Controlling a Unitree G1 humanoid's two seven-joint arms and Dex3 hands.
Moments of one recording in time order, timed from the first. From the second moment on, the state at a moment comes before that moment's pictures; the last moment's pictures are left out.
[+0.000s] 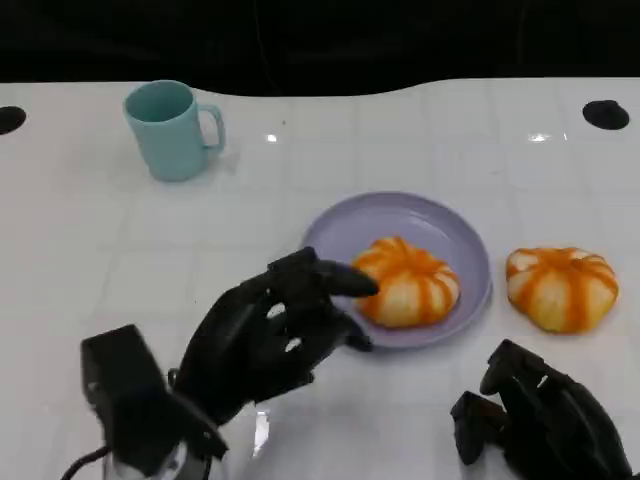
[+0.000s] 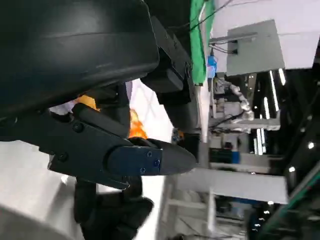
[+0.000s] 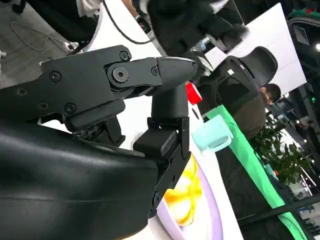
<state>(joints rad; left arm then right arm) -0.07 0.03 -0.20 0.13 -0.41 -0.20 -0.48 0.01 0.05 -0.15 0.41 0.48 -0.03 0.79</state>
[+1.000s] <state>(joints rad) 0.11 0.02 -0.07 0.05 -0.59 0.08 -0.69 -0.01 0.05 -0.15 0.44 0.48 -0.04 0.79</state>
